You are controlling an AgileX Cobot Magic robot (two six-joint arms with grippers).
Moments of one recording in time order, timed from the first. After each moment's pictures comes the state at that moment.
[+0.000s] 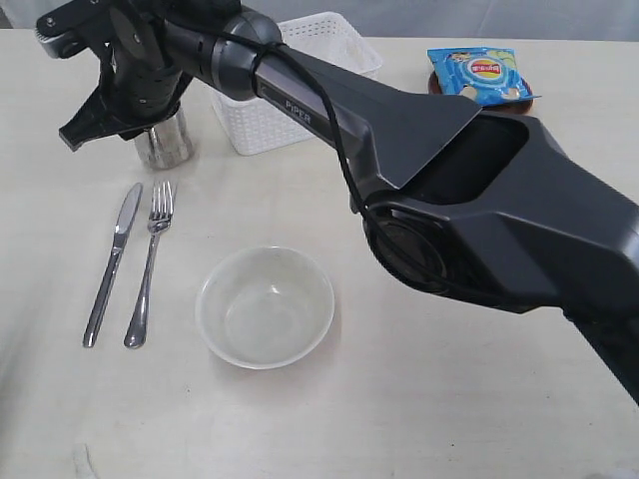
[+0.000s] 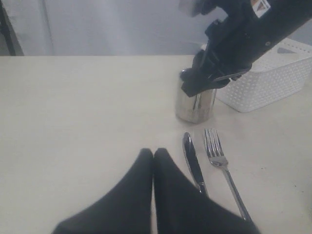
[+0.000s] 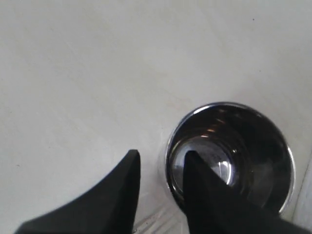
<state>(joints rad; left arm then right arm) -0.13 0.00 0.00 0.04 0.36 -0.08 0.89 2.61 -2.53 -0.02 0.92 -0.02</state>
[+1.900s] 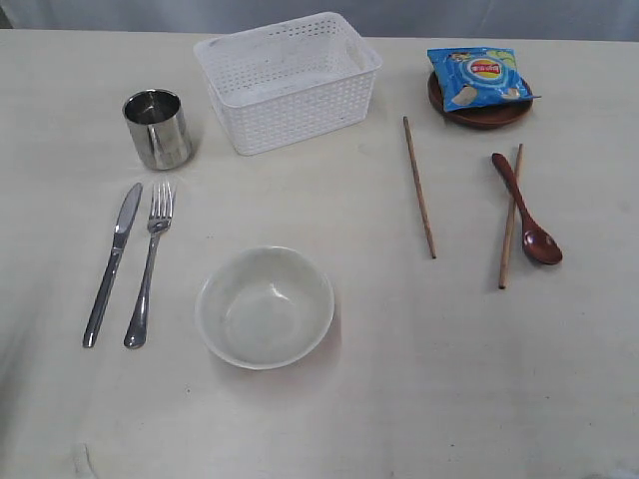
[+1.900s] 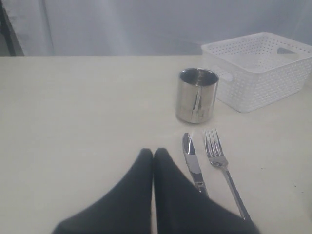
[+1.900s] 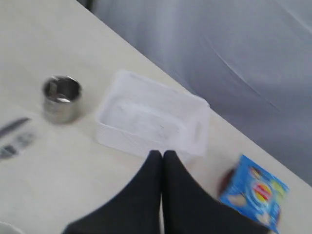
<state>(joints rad) -0.13 0.00 0.00 0.04 0.36 -0.08 0.90 1.36 -1.34 -0.64 0.78 0.38</state>
